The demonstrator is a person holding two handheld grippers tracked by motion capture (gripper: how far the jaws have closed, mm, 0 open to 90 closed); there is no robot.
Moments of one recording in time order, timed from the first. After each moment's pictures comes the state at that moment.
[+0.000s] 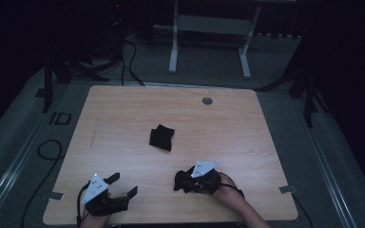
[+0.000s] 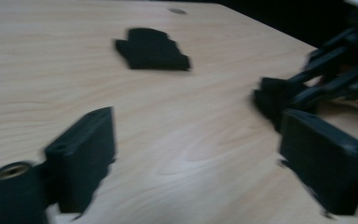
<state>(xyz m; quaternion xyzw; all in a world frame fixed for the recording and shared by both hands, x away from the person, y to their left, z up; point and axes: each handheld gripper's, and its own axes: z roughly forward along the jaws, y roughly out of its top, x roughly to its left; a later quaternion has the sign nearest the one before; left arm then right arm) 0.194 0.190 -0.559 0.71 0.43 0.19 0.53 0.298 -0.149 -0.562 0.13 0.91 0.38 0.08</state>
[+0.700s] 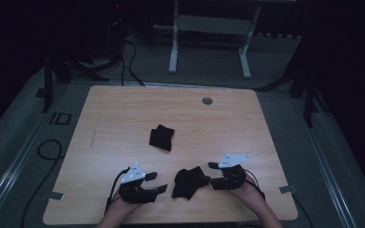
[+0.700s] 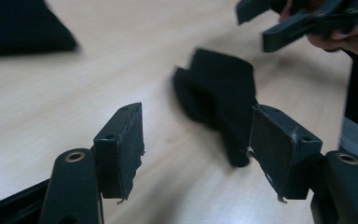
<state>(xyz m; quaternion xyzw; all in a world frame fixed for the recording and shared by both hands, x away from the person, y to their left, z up) 0.240 0.112 -0.558 0.79 0.36 0.05 0.49 0.298 -0.217 -0.534 0.24 0.88 0.40 0.10</state>
